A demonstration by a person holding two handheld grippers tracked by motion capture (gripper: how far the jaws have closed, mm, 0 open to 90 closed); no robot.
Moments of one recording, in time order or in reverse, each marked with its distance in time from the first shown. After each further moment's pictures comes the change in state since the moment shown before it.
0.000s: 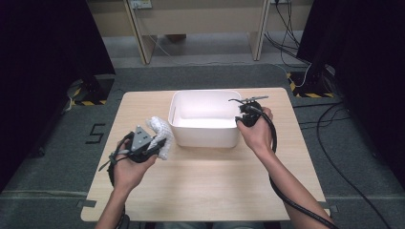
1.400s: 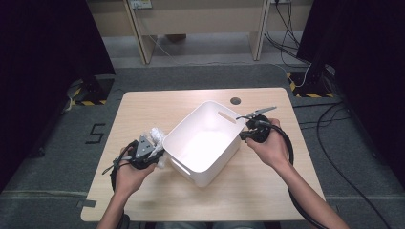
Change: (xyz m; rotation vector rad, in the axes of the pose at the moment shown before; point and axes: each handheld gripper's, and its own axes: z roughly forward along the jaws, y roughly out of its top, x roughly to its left) left arm -0.006 -0.041 0.029 0.108 -0.066 0.074; right arm -0.003 -0.033 -0.042 0.089 0.181 -0.184
